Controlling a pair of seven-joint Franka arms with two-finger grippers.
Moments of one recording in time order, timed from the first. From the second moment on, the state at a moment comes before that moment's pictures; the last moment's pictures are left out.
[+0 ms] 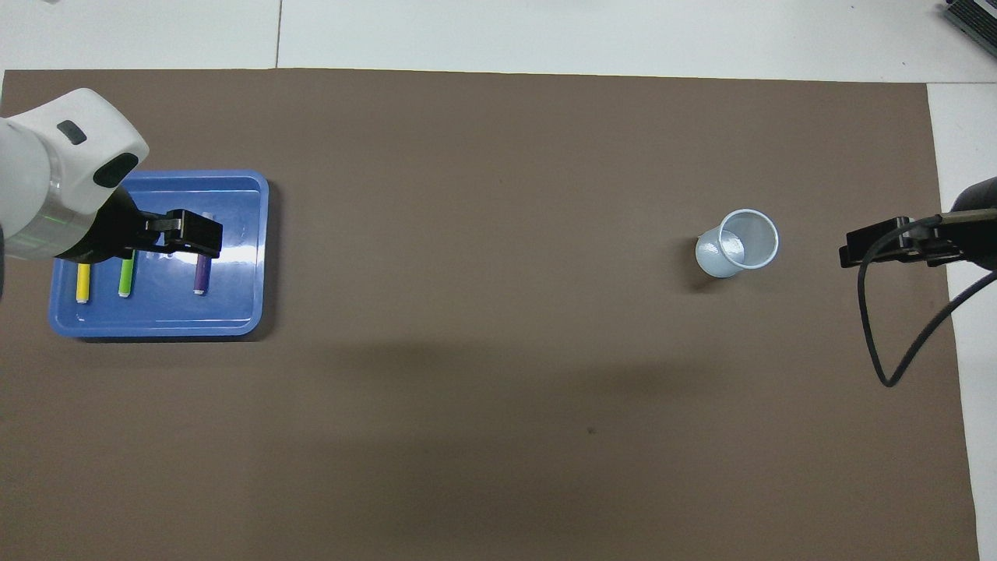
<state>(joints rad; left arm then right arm) 0.03 0.00 -0.22 -1.66 -0.01 1.67 -0.12 -0.12 -0.01 0.12 -1.60 0.03 1.57 0.00</state>
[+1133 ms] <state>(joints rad) 0.03 -0.02 -0.21 -1.65 -0.01 1.67 -0.12 -0.12 -0.01 0.14 -1.60 0.03 1.57 0.00</state>
